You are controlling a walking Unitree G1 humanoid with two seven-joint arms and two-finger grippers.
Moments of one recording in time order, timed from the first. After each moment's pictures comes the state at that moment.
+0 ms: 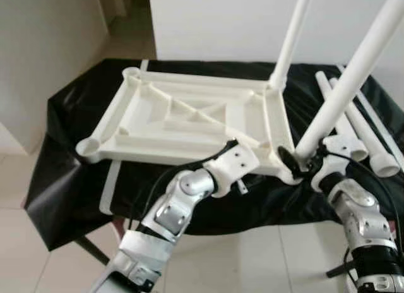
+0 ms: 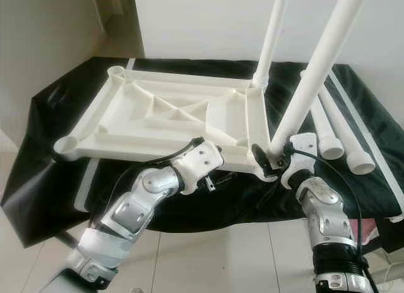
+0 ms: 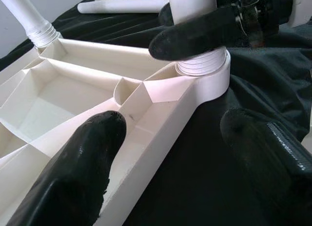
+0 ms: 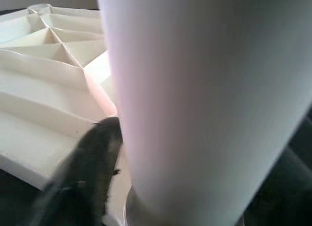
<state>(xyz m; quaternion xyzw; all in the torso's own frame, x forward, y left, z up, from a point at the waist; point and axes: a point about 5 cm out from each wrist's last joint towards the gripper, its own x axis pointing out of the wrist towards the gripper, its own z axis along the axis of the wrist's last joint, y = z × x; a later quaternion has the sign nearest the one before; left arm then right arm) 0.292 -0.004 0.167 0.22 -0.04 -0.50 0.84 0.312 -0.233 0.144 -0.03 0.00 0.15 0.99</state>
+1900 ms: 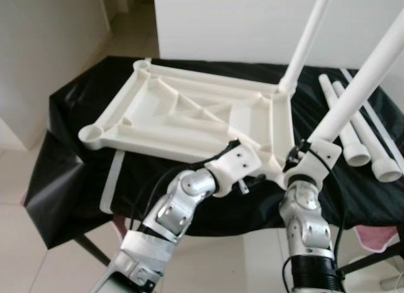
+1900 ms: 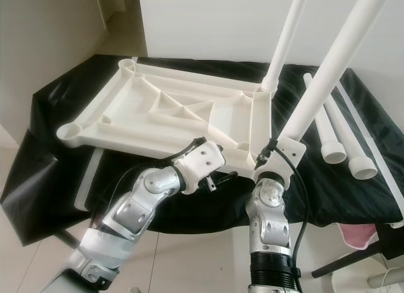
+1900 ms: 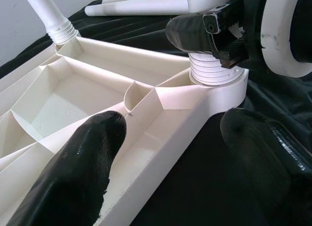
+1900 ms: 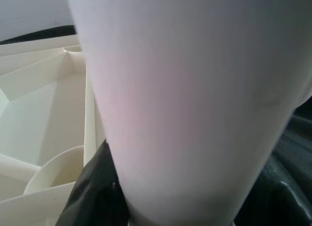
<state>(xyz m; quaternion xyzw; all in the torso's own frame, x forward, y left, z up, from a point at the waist) 0.291 -0.006 0.169 0.23 -0.04 -0.49 0.84 0.295 -0.174 0.144 0.10 0.00 -0.25 0.96</state>
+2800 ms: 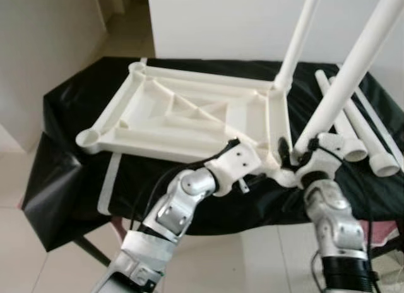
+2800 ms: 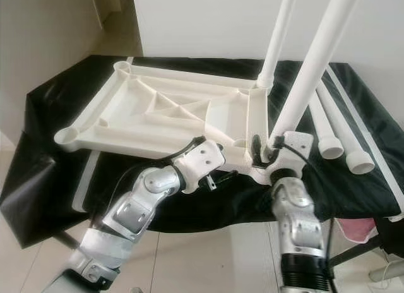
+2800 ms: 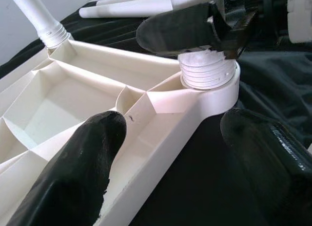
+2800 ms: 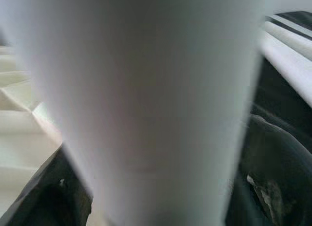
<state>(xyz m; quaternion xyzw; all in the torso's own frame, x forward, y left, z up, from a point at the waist) 0.292 -0.006 0.170 0.23 -0.05 -0.49 0.84 0.299 -0.204 0.155 0.03 -0.02 -0.02 1.00</state>
